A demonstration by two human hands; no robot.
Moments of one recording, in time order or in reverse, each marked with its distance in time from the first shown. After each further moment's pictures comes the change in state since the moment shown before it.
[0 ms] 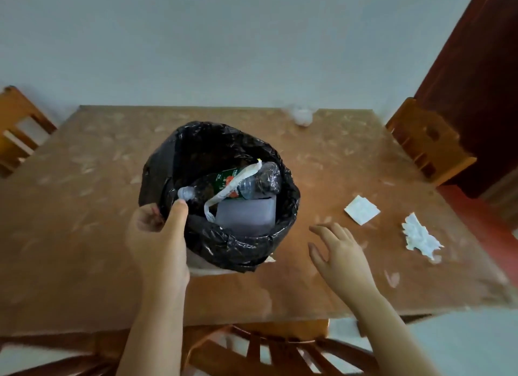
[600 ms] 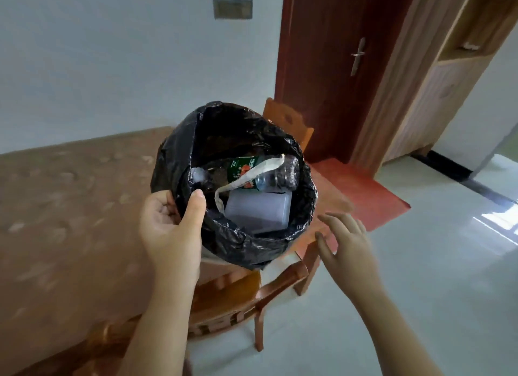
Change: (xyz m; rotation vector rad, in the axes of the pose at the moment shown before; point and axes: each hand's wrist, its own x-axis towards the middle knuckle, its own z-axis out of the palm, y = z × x) left_hand -0.193 0.046 0.013 -0.181 -0.599 0.127; right_hand -0.211 0.036 -0.140 -0.106 0.455 0.330
